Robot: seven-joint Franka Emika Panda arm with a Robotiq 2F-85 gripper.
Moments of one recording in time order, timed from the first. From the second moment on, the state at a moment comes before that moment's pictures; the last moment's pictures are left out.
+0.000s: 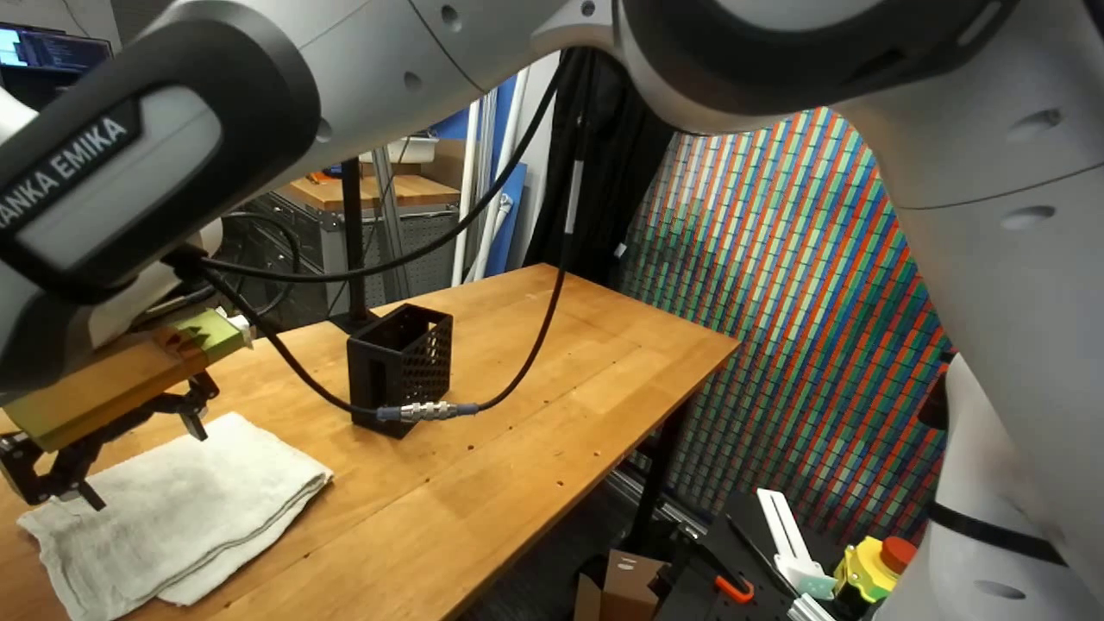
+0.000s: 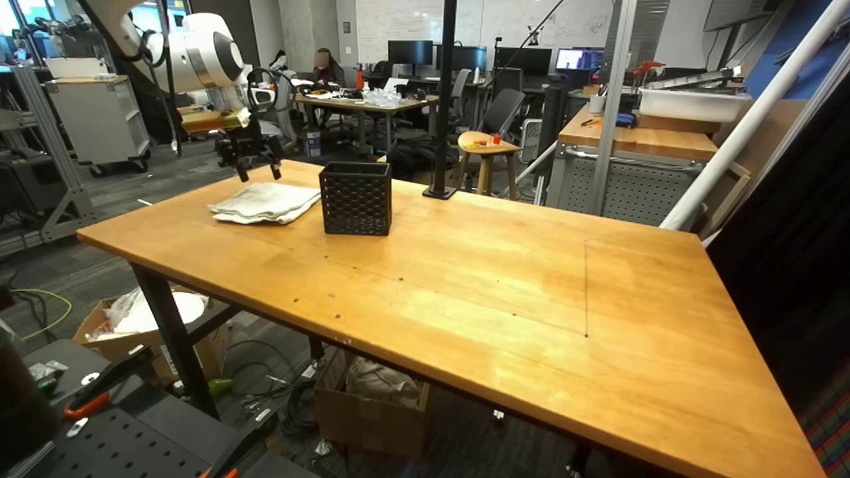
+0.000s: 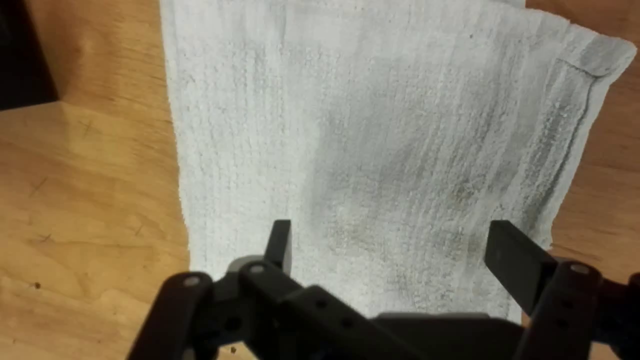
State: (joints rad) arm 0.42 0.70 0.15 -1.50 -0.34 2.18 0.46
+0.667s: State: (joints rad) arm 0.42 0.80 0.13 -1.48 -0.25 2.28 0.44
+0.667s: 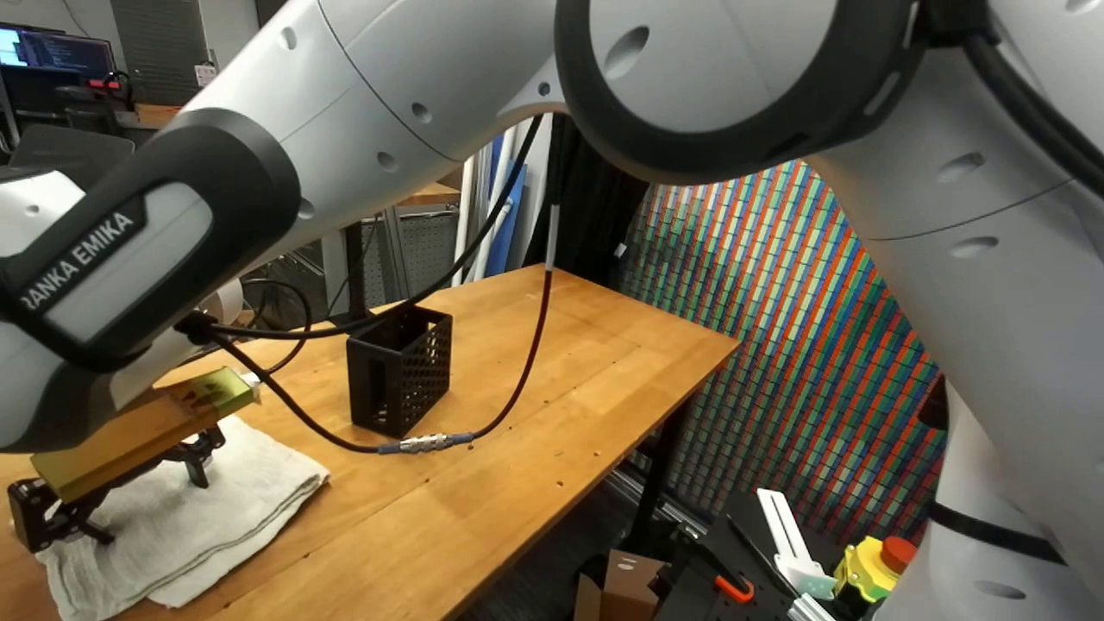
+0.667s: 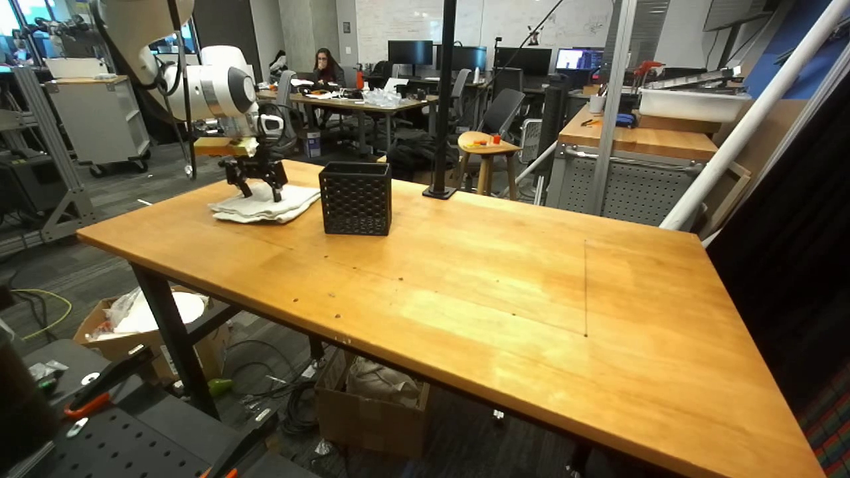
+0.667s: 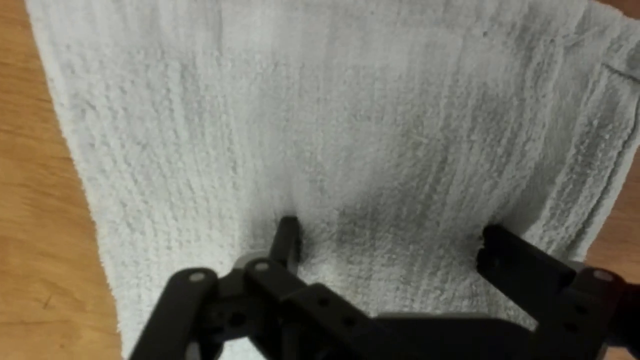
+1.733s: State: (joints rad) arm 0.44 0.72 0.13 -1.45 -0.20 2.27 0.44
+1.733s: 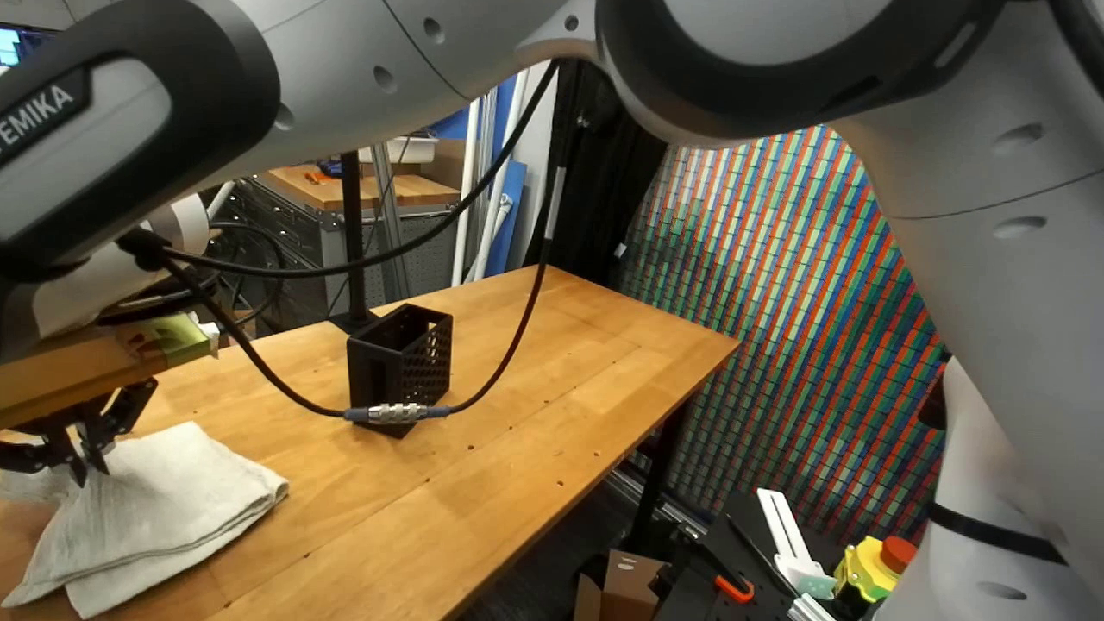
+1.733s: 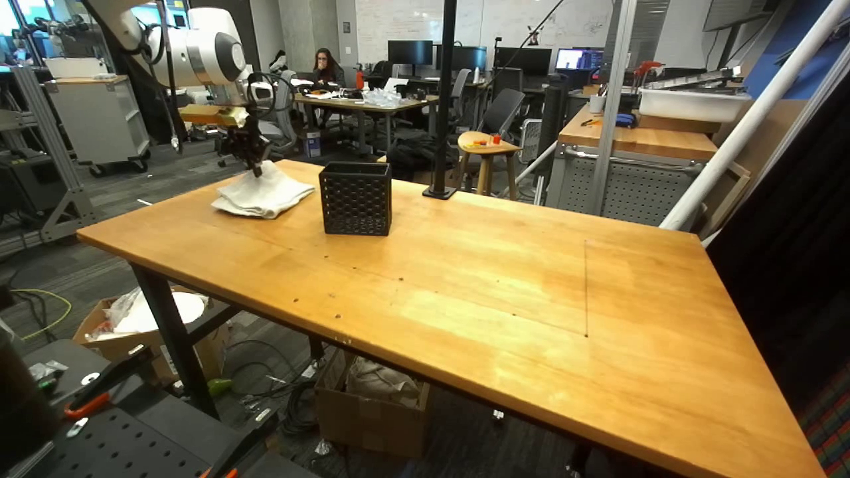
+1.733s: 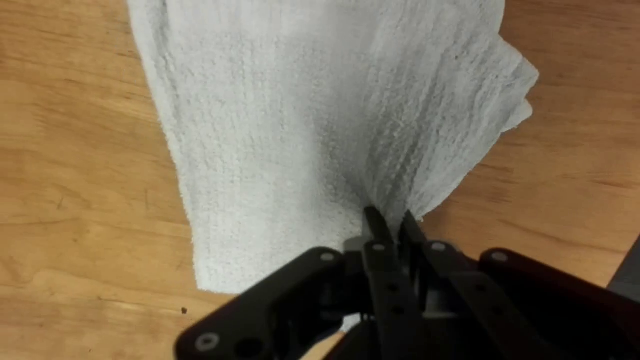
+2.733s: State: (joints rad) arm 0.36 0.42 0.13 -1.50 -0.21 1.90 0.28
